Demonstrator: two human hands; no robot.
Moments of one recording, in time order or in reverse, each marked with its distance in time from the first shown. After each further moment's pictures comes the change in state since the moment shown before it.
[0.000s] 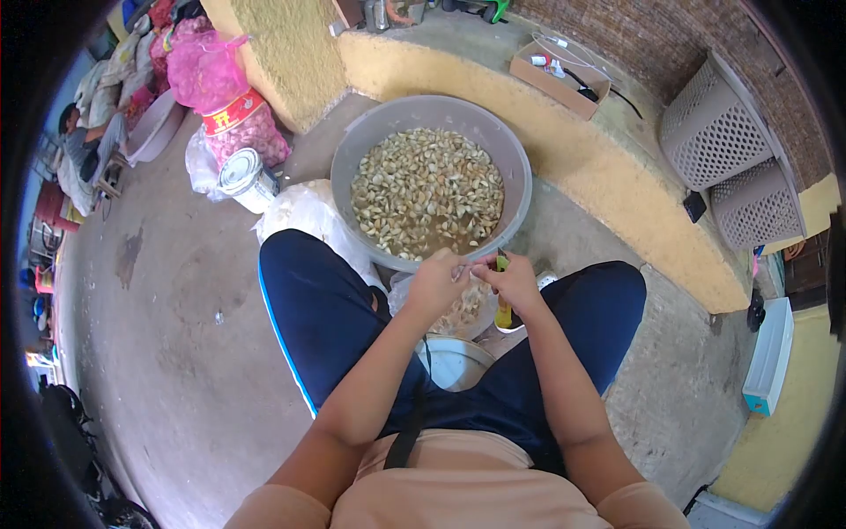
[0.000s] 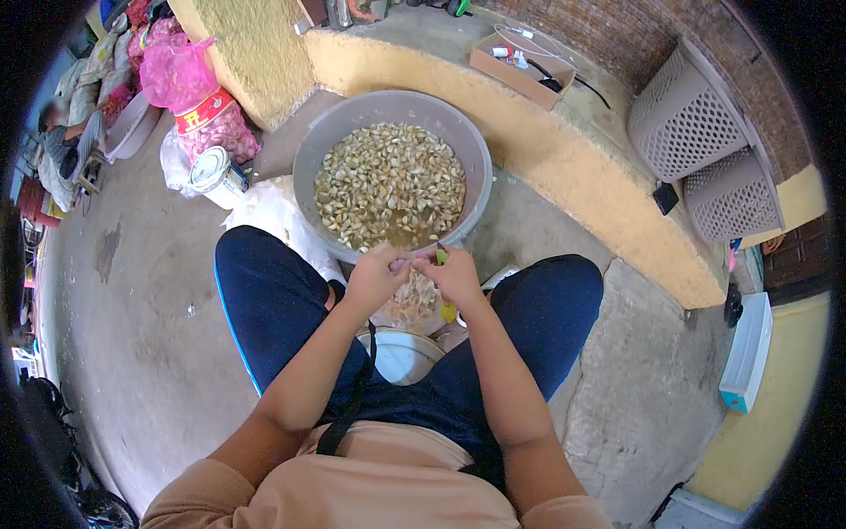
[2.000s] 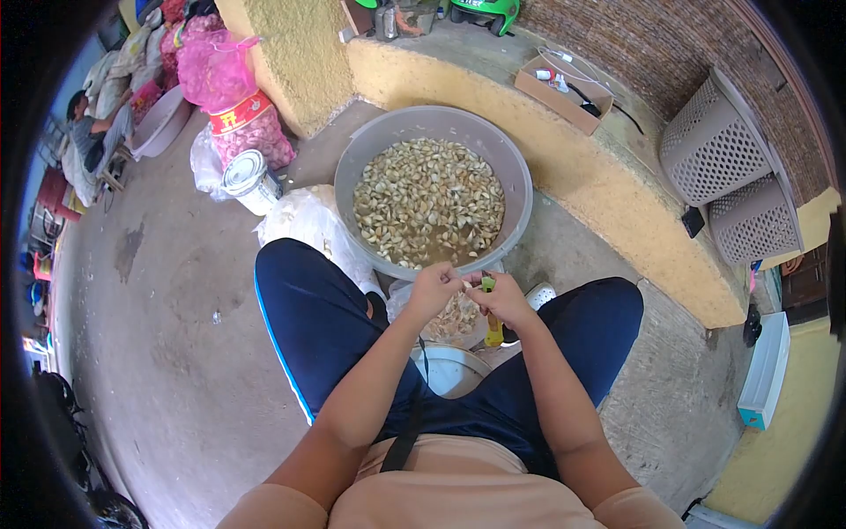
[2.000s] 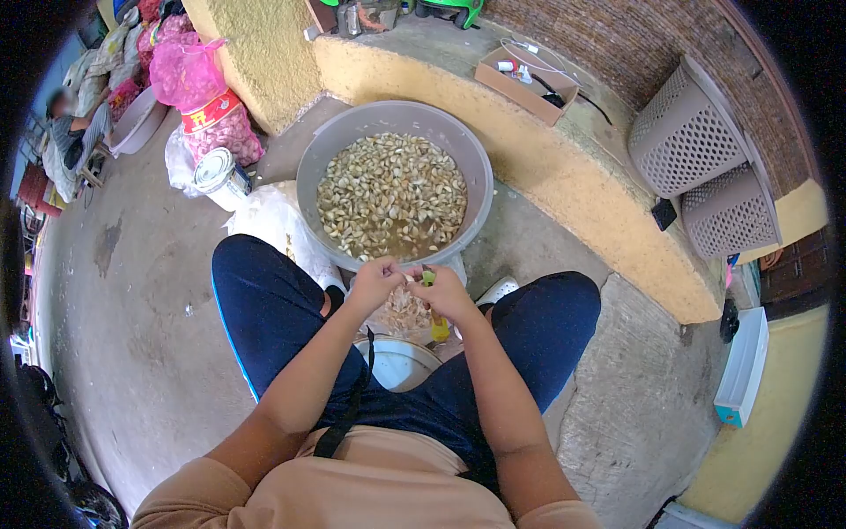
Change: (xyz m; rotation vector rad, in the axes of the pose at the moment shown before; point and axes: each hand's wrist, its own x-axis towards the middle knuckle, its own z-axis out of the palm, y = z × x) left_hand 0.001 -0.033 0.016 -0.287 -0.037 -0.265; right_hand -0.002 0.008 0.010 0.150 -0.241 0.065
